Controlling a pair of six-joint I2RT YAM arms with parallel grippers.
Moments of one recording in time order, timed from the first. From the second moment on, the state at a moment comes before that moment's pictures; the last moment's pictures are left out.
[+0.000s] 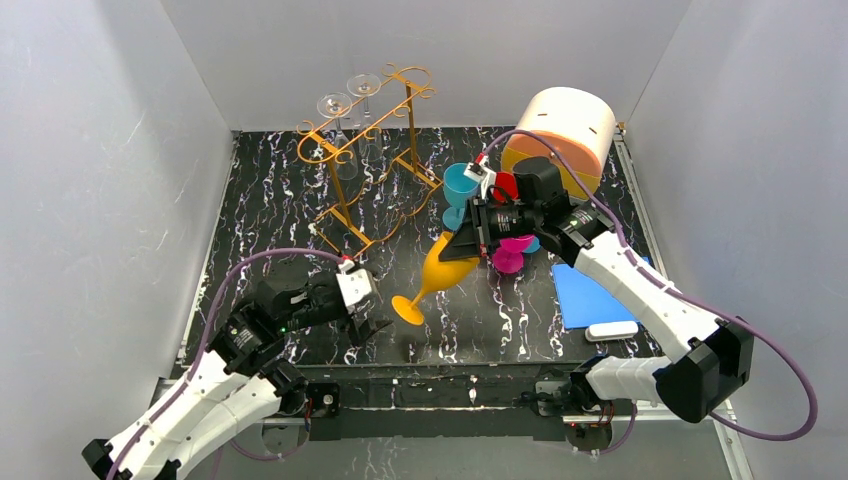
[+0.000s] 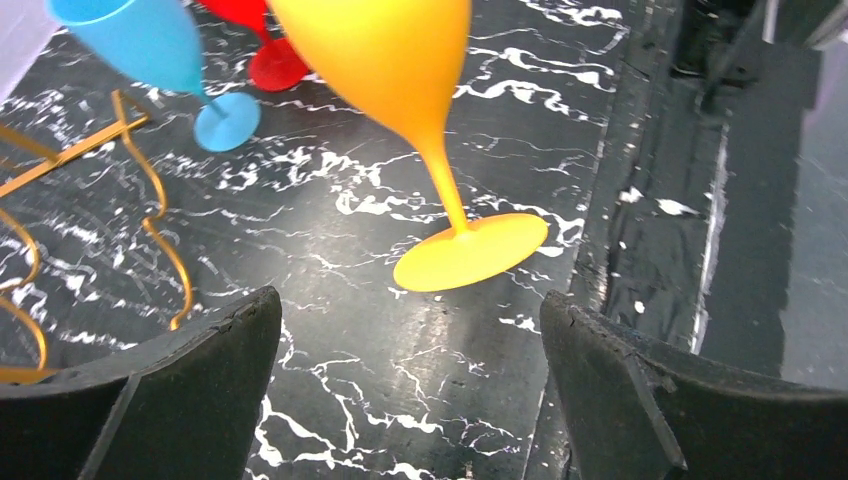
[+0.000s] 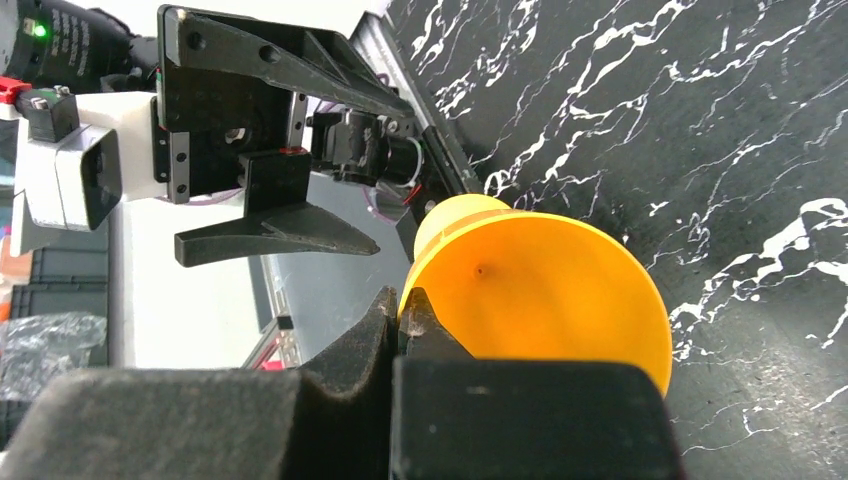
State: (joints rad) left arm -0.73 0.55 0.67 -0.49 0.45 0.36; right arm 0.62 1.26 1.18 -0.46 -0.87 0.53
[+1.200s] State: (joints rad) left arm -0.73 0.54 0.80 -0.61 -0.36 -0.41; right arm 0.66 1.28 1.23 -0.57 -0.34 0.48
